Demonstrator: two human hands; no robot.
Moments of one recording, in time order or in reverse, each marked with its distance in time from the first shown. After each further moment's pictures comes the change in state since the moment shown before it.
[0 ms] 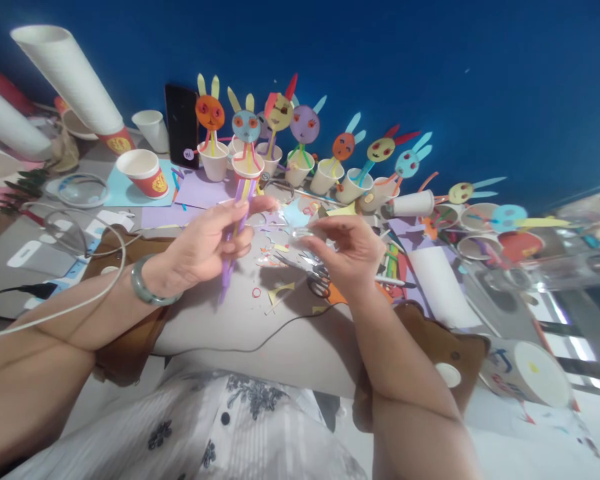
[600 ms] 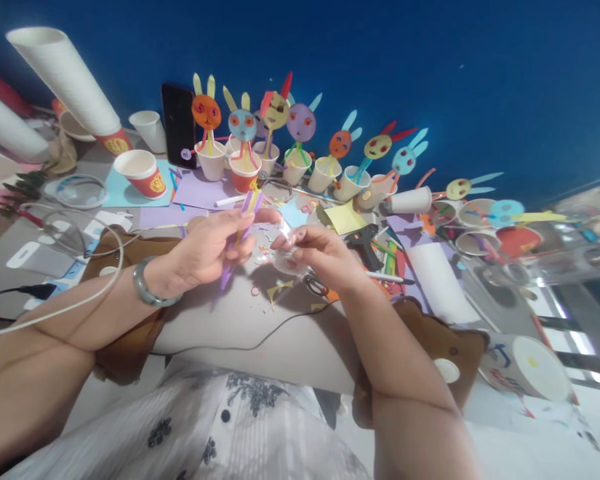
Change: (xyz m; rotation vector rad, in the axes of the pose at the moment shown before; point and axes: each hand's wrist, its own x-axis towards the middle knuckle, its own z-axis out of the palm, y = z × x) left_hand -0.001 -0.004 0.003 0.069 -0.034 -0.099; right_hand 0.003 -0.014 0.001 0.500 -0.559 0.700
